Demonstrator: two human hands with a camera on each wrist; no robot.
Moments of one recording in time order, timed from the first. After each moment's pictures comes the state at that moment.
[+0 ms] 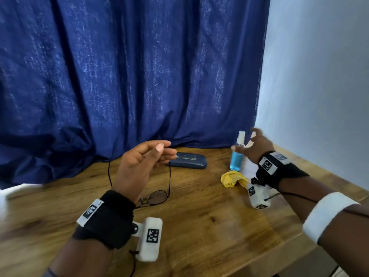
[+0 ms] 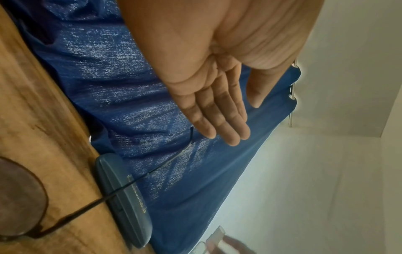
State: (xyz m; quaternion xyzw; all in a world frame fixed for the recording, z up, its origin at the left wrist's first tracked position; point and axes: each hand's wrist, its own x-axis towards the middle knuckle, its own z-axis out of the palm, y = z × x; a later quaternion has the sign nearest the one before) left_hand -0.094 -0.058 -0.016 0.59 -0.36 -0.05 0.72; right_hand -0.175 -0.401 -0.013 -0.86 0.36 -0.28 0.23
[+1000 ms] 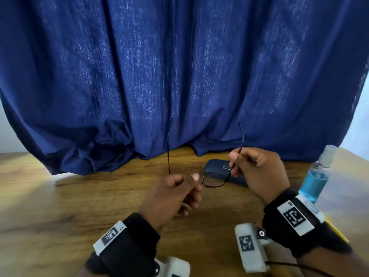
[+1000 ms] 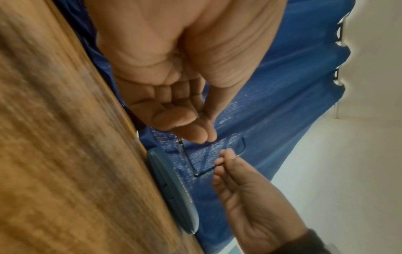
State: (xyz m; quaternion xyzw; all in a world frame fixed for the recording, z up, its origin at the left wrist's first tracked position) left_hand -0.065 -0.060 -0.046 0.71 -0.17 -0.16 0.66; right_hand -0.087 -0.284 -0.040 -0.81 0.02 -0.32 0.50
